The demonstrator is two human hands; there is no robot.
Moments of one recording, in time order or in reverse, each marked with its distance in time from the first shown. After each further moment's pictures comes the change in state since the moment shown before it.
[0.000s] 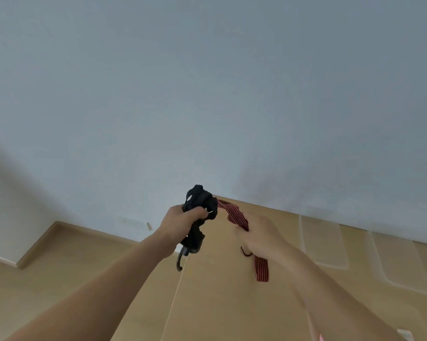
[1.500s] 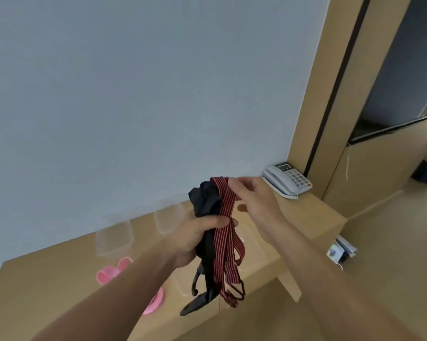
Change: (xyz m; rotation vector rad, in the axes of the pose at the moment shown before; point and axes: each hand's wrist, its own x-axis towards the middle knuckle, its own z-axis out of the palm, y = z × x) left_hand -0.251 0.029 0.484 0.006 -0.914 0.180; right_hand -0.442 0.210 -0.247 0.879 0.945 0.232
